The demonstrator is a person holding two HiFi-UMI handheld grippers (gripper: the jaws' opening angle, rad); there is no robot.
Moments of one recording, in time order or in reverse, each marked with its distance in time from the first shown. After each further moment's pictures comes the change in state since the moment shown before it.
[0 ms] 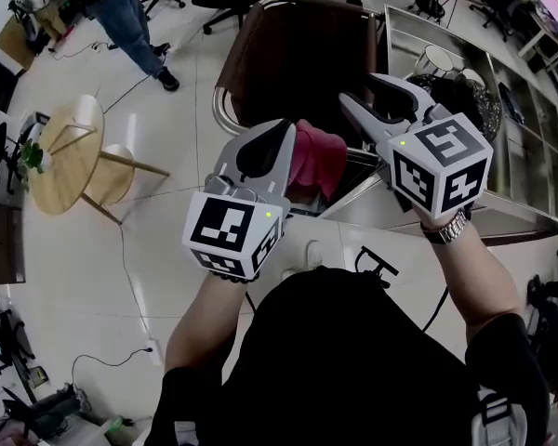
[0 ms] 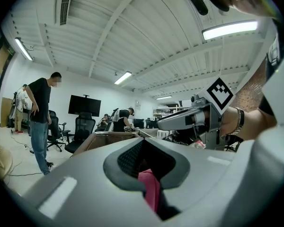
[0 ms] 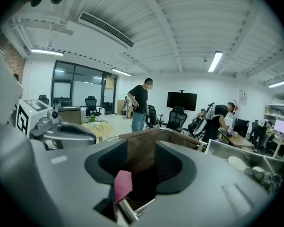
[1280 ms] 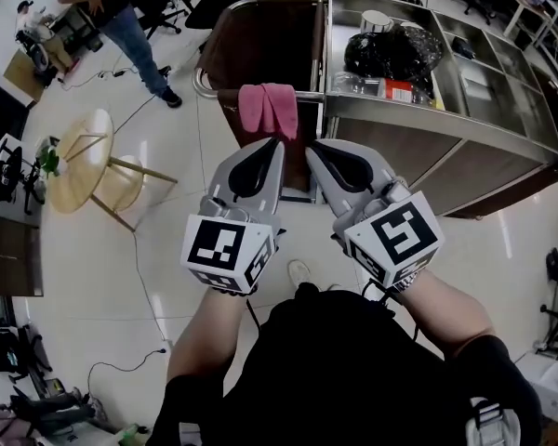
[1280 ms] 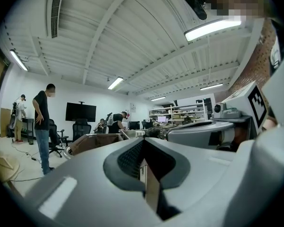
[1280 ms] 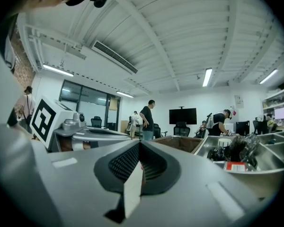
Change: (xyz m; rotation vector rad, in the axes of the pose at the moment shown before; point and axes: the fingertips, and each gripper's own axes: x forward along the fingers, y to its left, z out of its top) left arm -0.086 -0.186 0.038 0.091 -0.039 -0.024; right arm -0.213 0.120 -0.032 -0.034 -0.318 0.002
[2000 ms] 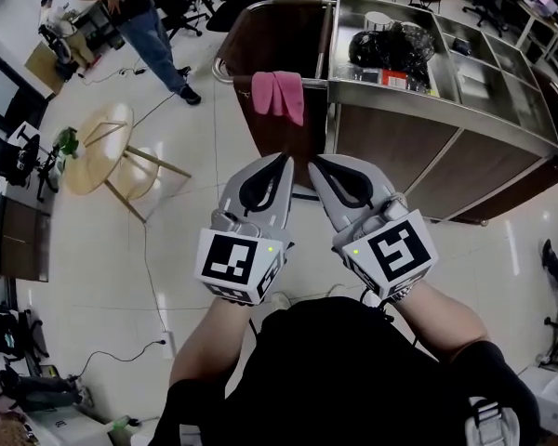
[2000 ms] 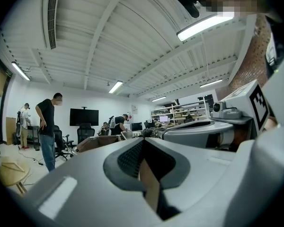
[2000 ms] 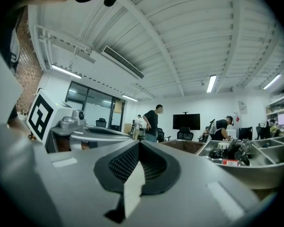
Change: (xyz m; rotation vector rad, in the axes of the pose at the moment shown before) left arm -0.067 -0.098 -0.002 0.086 -0.025 0.045; right arm -0.103 0.060 -0.014 0.006 0.024 0.026
